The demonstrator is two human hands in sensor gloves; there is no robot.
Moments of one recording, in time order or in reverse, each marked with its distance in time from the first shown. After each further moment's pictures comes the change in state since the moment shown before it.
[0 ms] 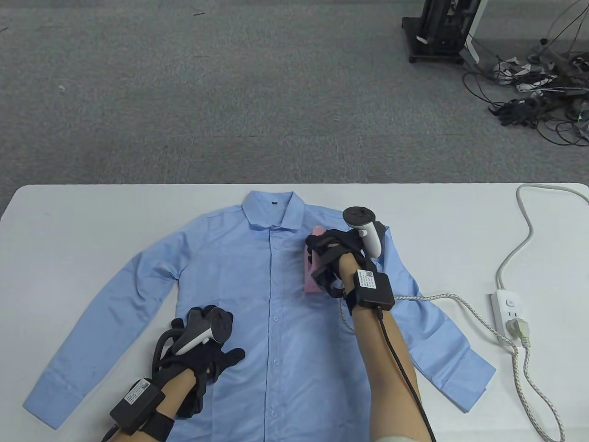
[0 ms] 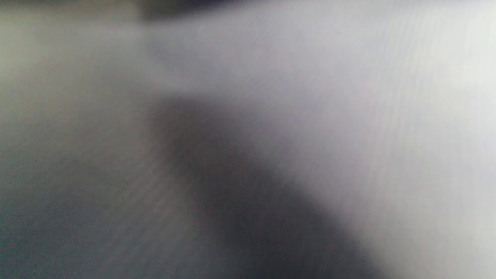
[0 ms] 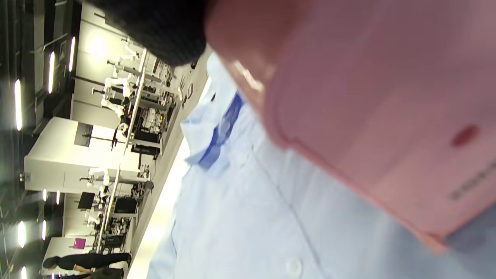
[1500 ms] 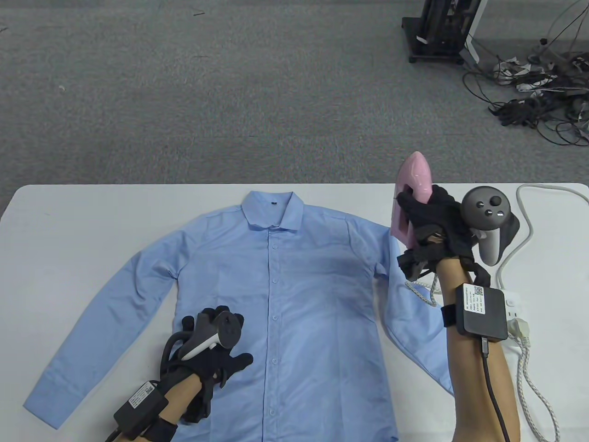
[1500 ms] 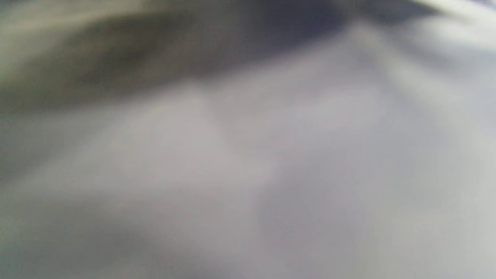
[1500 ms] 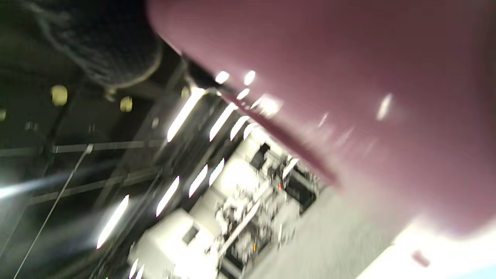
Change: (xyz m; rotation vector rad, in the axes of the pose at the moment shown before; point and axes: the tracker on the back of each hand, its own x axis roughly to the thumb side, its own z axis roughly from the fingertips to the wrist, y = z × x) left_hand 0.022 0.001 0.015 0.018 -0.066 -0.048; right_hand 0.069 -0.140 0.197 -0.541 -0.557 0.153
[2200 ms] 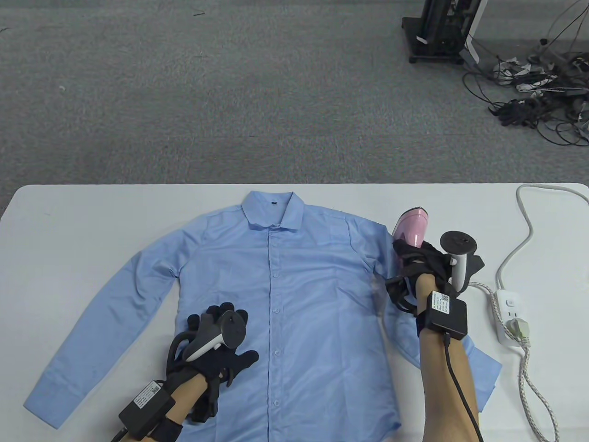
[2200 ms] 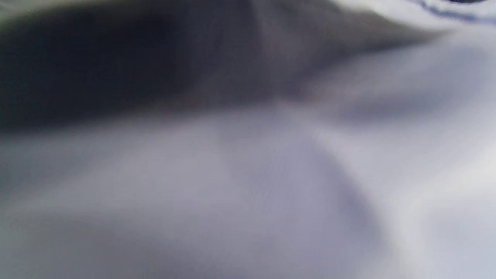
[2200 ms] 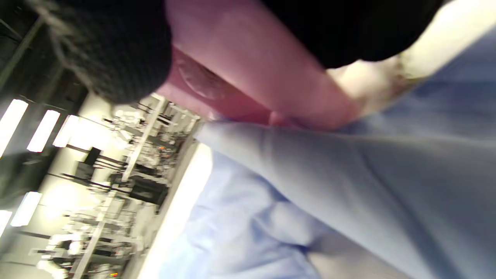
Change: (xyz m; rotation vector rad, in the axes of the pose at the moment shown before) left_hand 0.016 0.003 0.002 0.032 -0.033 0.018; right_hand -0.189 0.061 0.006 -0.044 0.690 -0.085
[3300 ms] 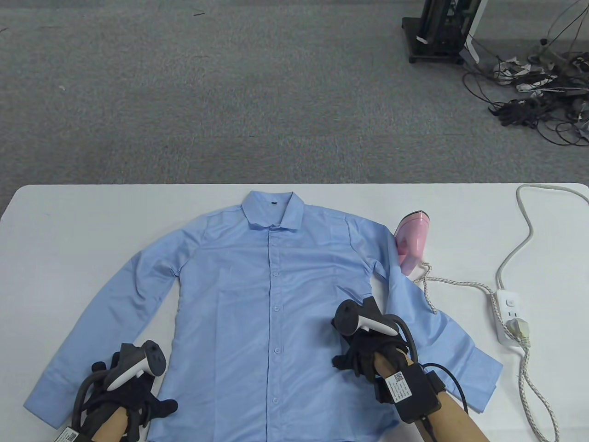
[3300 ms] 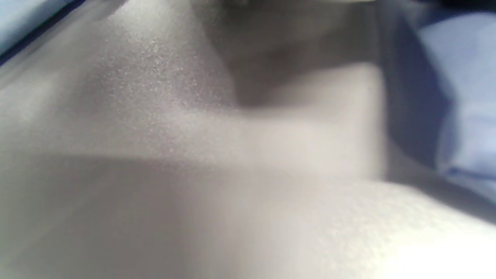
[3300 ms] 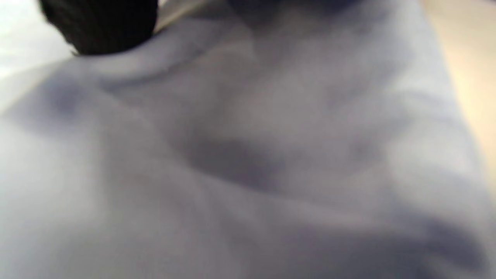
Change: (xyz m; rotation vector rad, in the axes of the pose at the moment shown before) left_hand -0.134 -0.035 0.078 -0.335 0.361 0.007; right_hand -0.044 0.139 0.155 0.664 -0.421 1.228
